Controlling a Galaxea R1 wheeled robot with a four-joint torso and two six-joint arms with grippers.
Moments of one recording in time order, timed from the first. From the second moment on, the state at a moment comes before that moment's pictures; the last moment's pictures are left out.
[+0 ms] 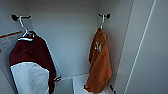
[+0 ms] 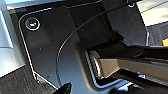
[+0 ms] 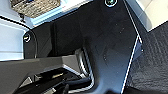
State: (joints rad) left arm 1.54 3.02 -2.68 0.52 0.04 -0.52; right arm -1.56 3.04 -2.71 -0.12 0.05 0.12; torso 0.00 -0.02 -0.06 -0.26
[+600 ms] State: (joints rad) left arm 1.50 3.02 -2.68 0.11 0.03 -0.13; right arm -1.56 3.04 -2.71 -0.12 0.05 0.12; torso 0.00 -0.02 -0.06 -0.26
